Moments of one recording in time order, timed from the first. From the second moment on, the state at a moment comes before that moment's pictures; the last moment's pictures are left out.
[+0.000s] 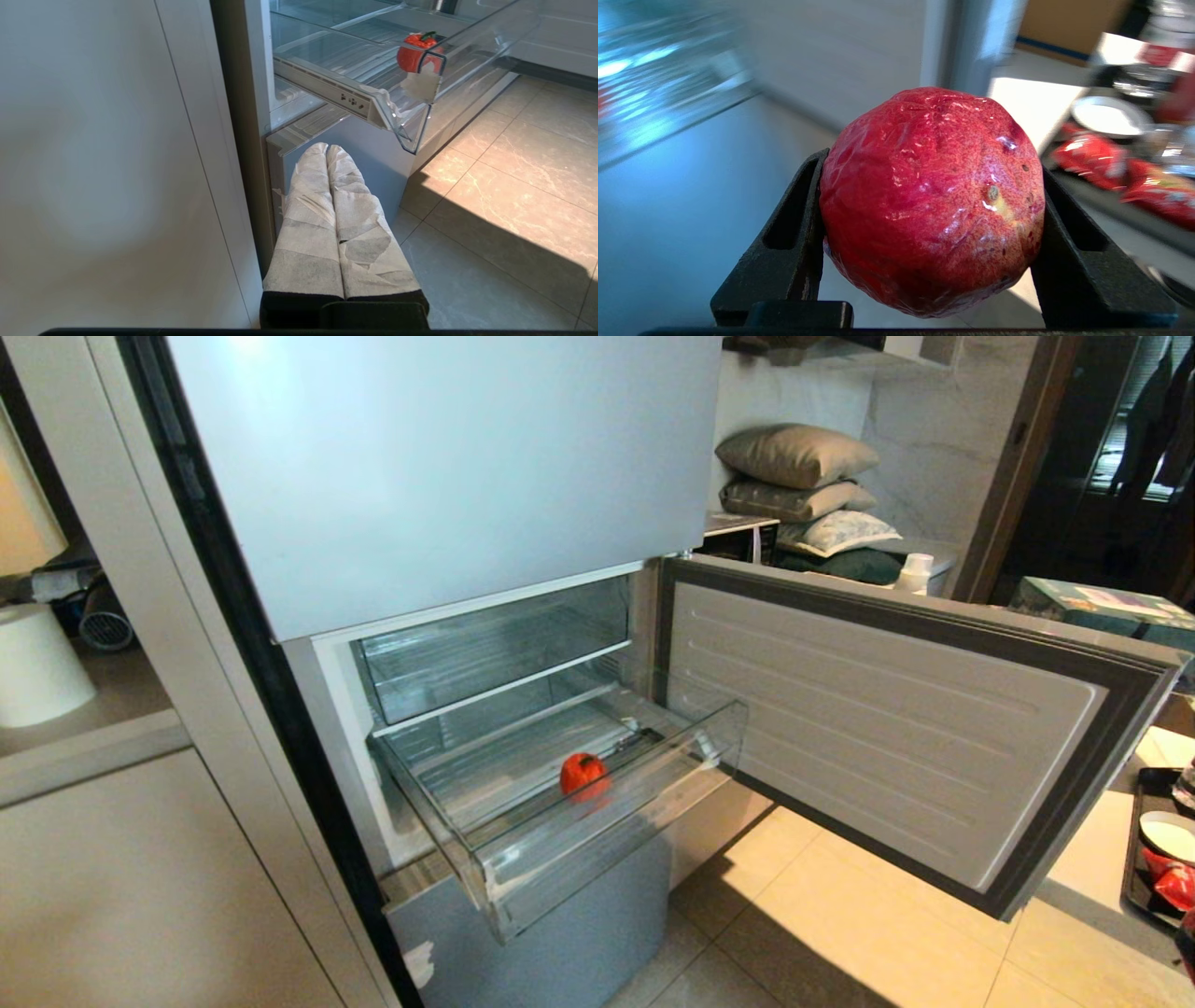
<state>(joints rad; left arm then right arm) 0.00 0.00 -0.04 0.10 0.01 0.00 -0.25 0.59 -0.04 -0.44 0.10 -0.03</state>
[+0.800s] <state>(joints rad) 0.00 0.00 -0.04 0.10 0.01 0.00 0.00 0.05 0.00 0.00 -0.01 -0.04</state>
